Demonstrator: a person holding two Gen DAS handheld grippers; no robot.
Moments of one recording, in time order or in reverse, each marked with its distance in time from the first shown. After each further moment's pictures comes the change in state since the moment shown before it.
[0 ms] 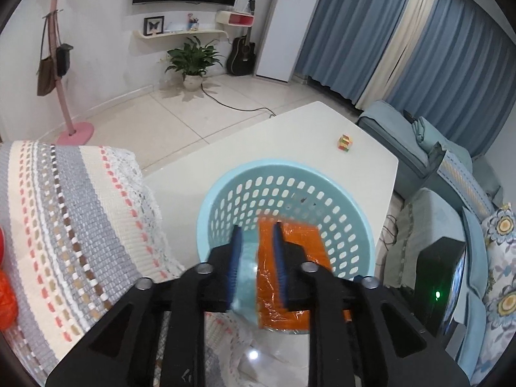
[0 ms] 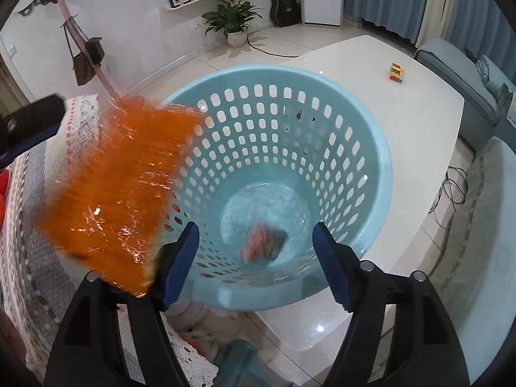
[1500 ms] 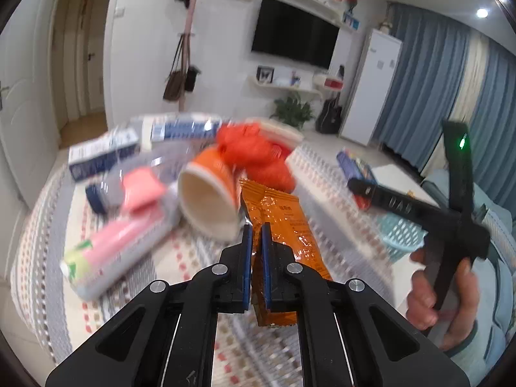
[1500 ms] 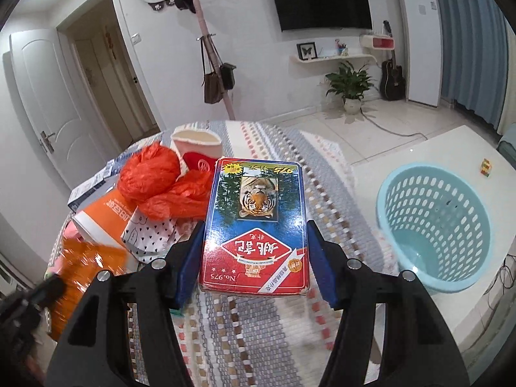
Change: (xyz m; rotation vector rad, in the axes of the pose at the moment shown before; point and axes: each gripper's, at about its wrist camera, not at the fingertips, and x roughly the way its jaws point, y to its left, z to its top) left arm -0.298 0.127 -0.187 -0.196 -0.301 0.333; right arm -0.139 0.220 -0.055 -0.285 -0.283 0.354
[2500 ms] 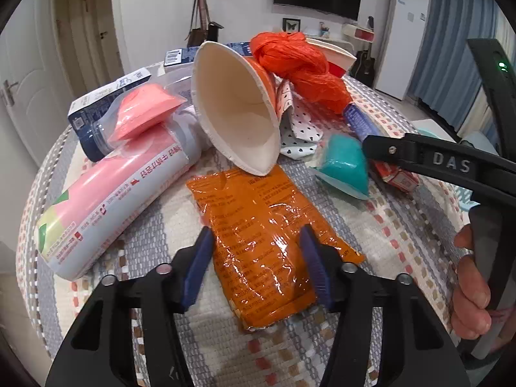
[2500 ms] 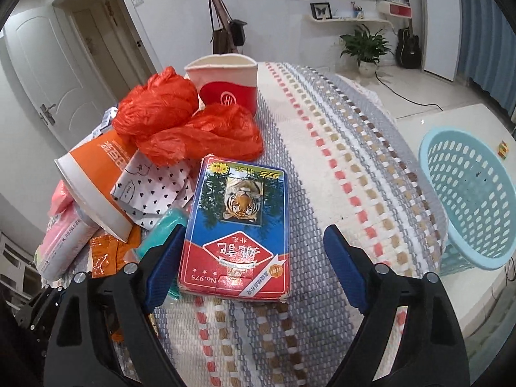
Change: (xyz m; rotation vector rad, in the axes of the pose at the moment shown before) left arm 0.080 0.022 -0.041 0.060 0.244 0.198; right arm 0.060 0.035 -0.025 -0.012 0.213 0.037
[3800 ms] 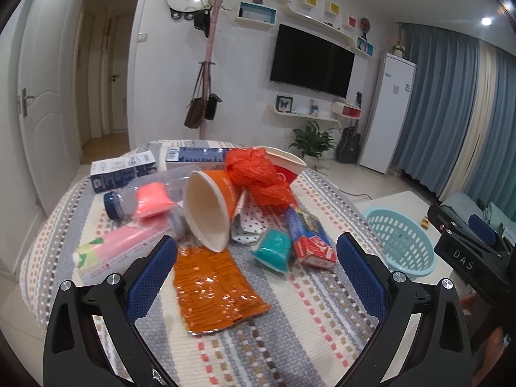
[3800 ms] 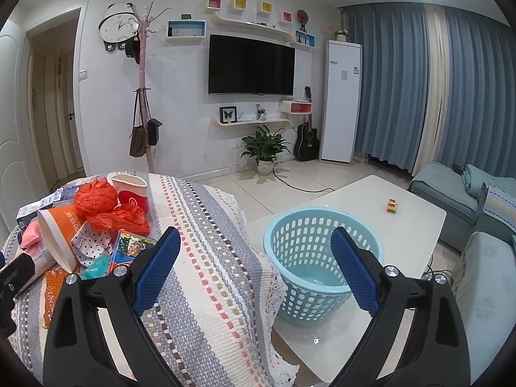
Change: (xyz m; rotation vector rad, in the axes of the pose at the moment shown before) left arm -0.091 -0.017 0.001 -0.123 -0.357 -0.091; right arm -0.161 -0.034 -0.051 0.033 -0.504 -0.449
